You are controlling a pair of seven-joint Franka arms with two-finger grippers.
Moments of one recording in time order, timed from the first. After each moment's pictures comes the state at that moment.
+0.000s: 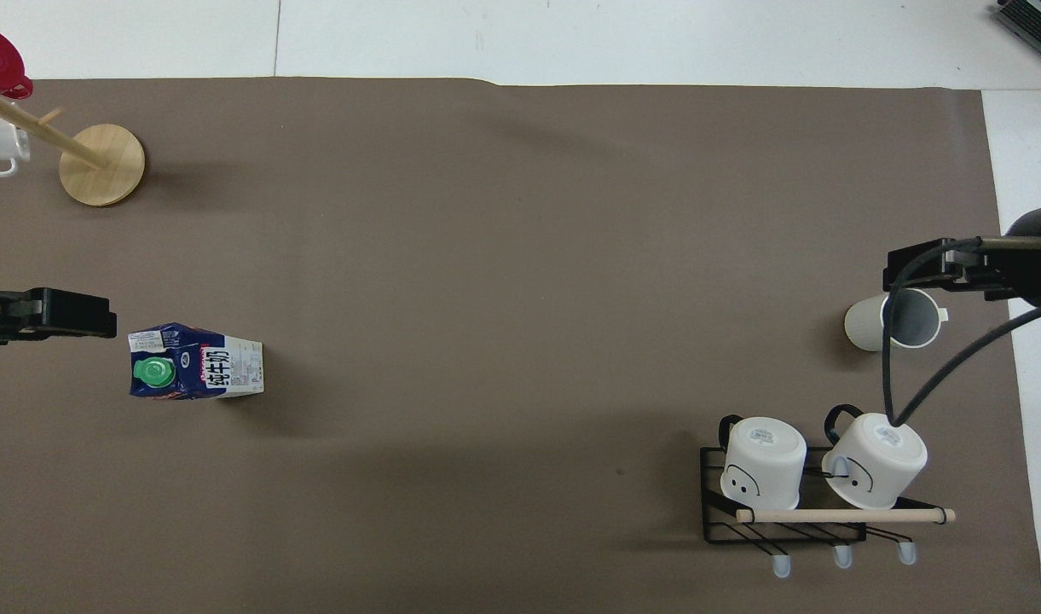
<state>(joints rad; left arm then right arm) 0.05 -0.16 -0.14 -1.70 -0.04 1.56 -0.09 -0.03 -0.05 0.07 -1.61 -0.01 1.61 0.15</state>
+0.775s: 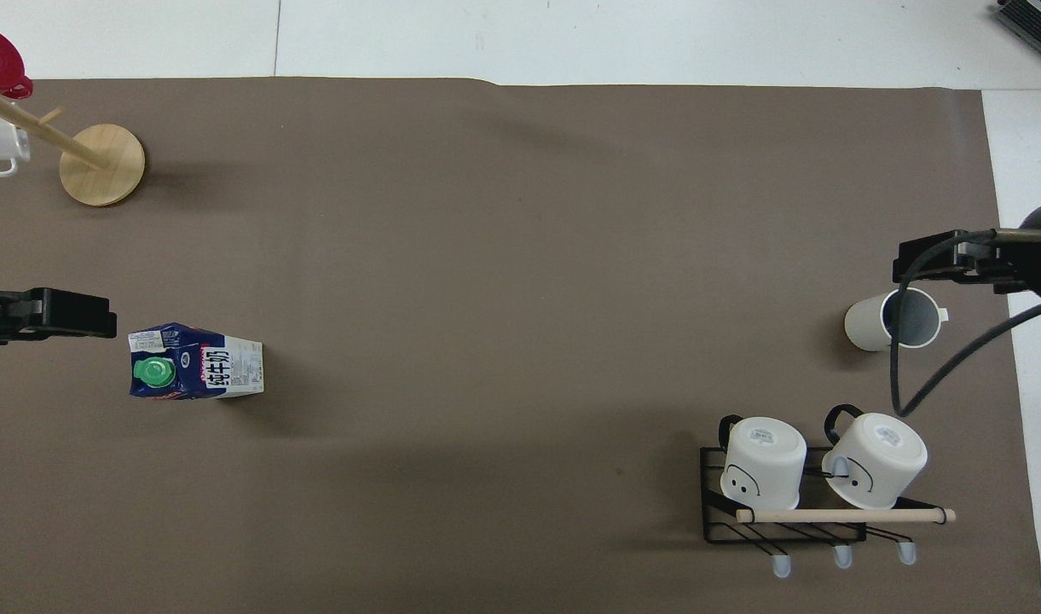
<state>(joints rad) 0.05 -0.16 -0.14 -1.70 -0.04 1.56 -0.09 -0.05 -0.05 0.07 -1.61 -0.01 1.63 0.15</state>
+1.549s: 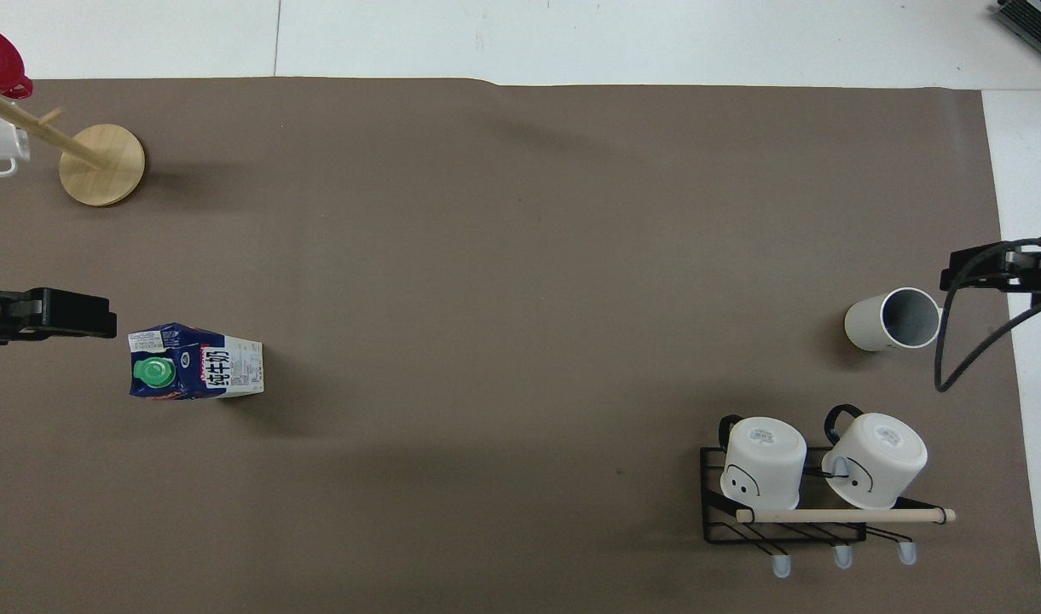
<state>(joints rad) 0.05 -0.16 -0.14 -1.70 -0.04 1.56 -0.09 -0.22 -0.04 0.07 -1.78 -0.01 1.78 0.08</state>
